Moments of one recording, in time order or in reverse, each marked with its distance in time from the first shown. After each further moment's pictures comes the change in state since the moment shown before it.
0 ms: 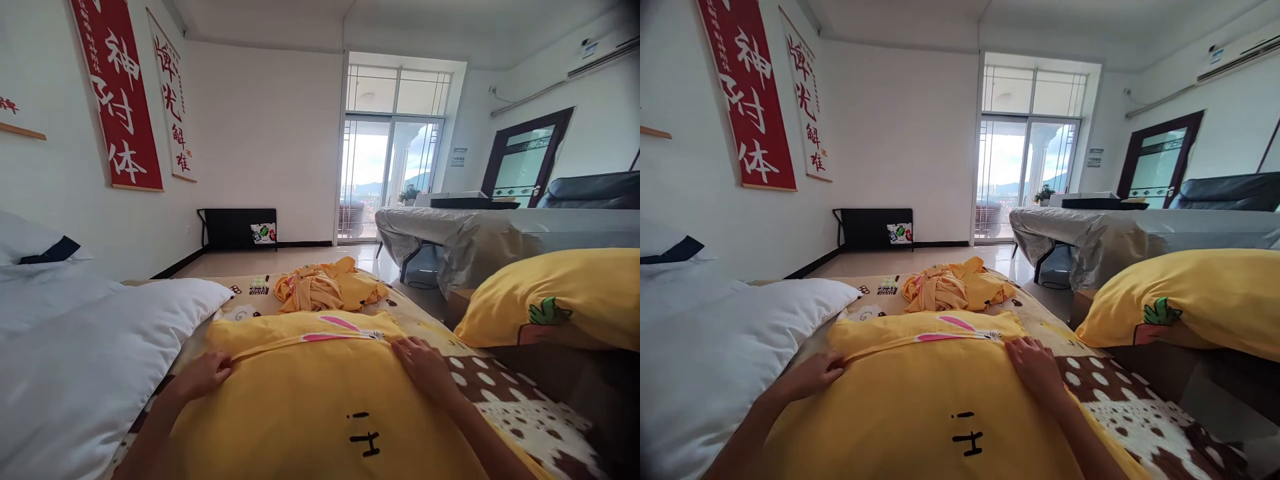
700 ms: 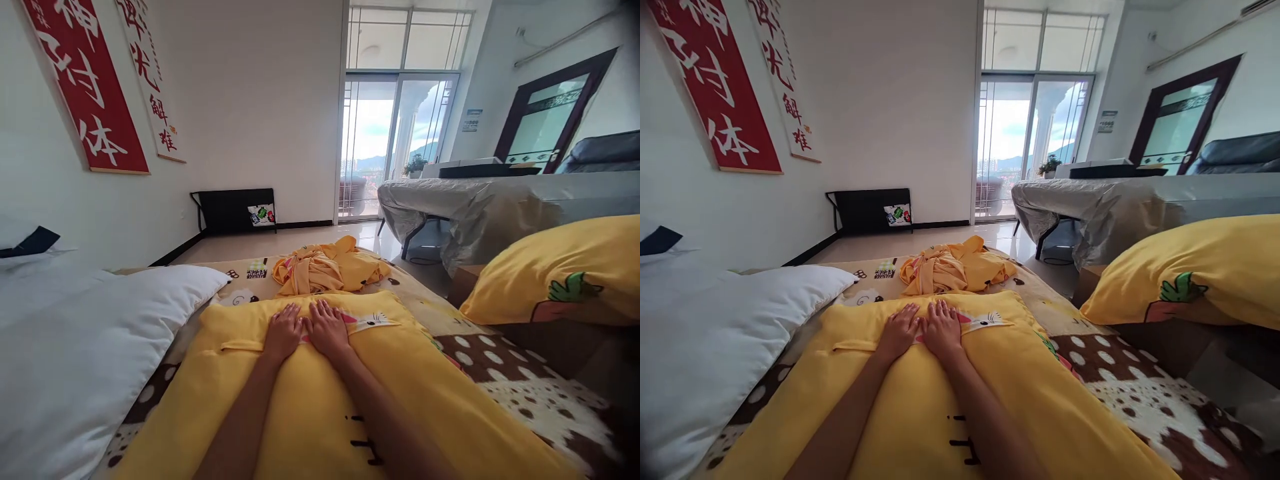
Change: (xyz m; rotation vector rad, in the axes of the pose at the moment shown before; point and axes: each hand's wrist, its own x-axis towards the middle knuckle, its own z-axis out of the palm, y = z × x) left_hand 0.120 0.112 0.100 0.034 0.315 0.081; right_hand 0.040 -0.168 0.082 0.029 -0.193 -0.124
